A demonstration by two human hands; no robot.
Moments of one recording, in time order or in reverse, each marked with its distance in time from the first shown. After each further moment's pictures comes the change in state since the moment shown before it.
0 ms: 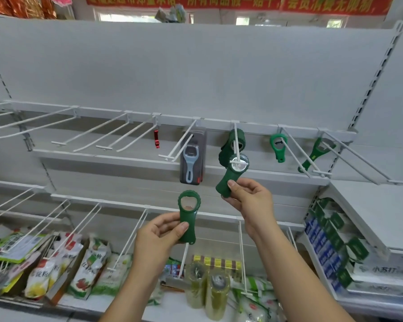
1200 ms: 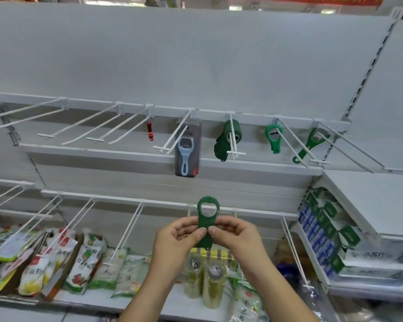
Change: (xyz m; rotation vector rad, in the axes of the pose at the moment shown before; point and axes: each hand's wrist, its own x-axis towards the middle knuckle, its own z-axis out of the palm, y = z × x) left_hand -0.009 -0.025 0.025 0.048 -0.138 -0.076; right_hand -0.071 0.047 -0.026 -0.227 -0.223 0.113
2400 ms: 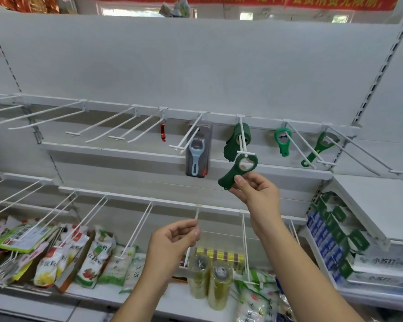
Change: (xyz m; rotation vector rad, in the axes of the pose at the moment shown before) left_hand -0.022 0.004 -0.032 0.080 0.034 -0.010; right_hand 0.046 -0.052 0.006 0.162 0.208 -0.274
